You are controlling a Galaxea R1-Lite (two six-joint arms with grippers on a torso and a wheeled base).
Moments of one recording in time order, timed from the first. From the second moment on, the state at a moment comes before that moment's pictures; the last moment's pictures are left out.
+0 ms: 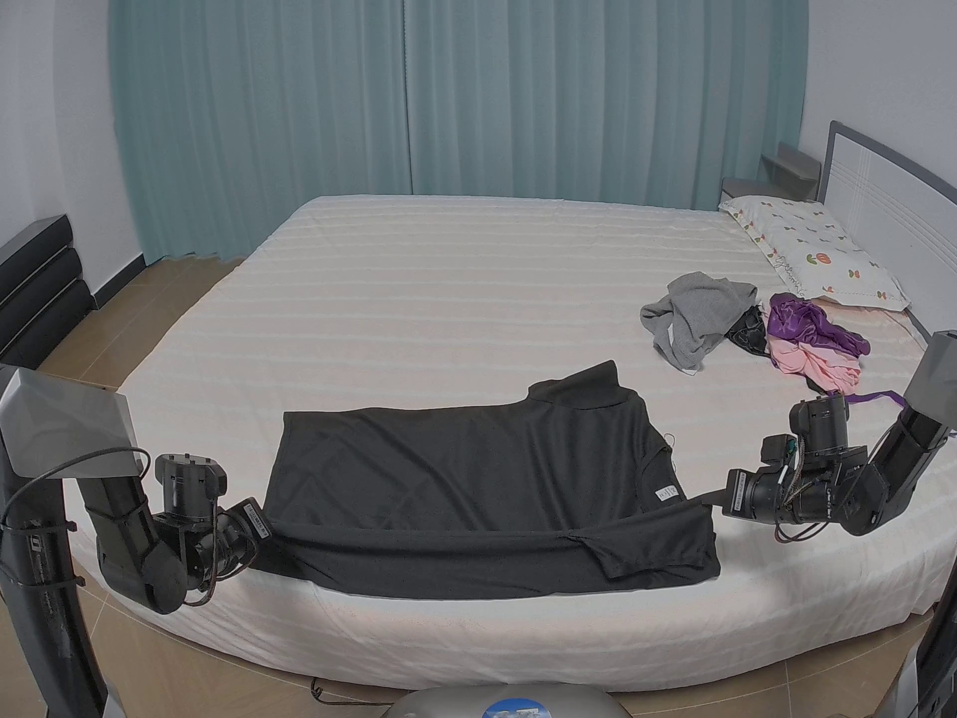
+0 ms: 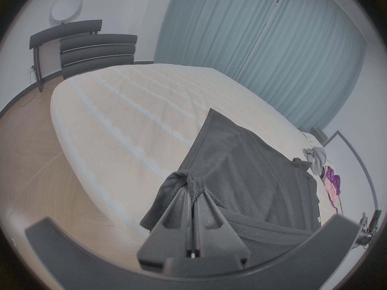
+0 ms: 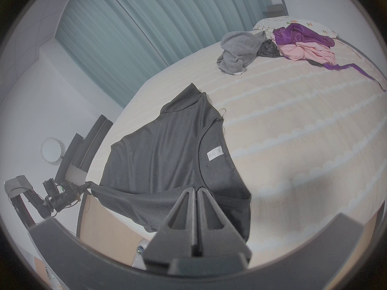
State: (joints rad) left arm -0.08 2.23 -0.38 -1.17 0.14 -0.60; right arm 0.10 2.08 -0.59 -0.73 0.29 0.35
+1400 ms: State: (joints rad) left arm -0.04 2.20 -0.40 -1.17 0.03 -0.88; right arm 0.13 2.12 -0.57 -0.83 0.40 0.70
